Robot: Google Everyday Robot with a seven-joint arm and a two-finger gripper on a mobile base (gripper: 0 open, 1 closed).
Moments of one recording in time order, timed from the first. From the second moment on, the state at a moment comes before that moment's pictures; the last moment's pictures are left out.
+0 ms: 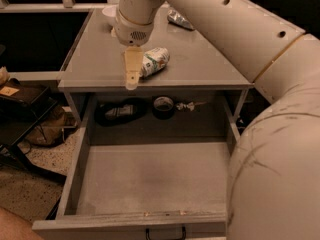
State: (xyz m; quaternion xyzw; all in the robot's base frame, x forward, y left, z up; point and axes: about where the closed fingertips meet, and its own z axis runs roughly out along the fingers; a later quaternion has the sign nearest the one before) arm 0.645 0.095 0.906 -0.80 0.56 0.02 0.21
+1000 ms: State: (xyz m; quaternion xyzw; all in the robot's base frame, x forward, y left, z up) arm 0.707 0.058 0.894 -0.78 0.59 -0.02 0.19
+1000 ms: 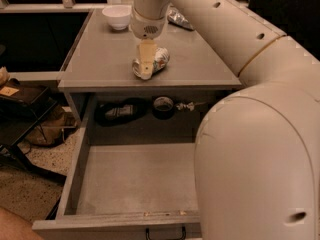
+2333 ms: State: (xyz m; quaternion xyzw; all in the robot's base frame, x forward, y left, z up) arm 0.748 -0.016 0.865 -0.74 0.65 -0.03 0.17
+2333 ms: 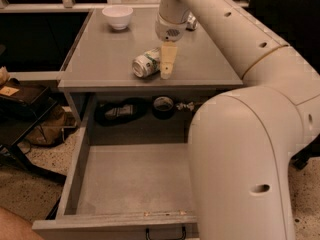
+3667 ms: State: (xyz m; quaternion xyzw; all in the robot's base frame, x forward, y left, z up) arm 0.751 0.002 0.840 -0.75 0.64 0.02 0.16
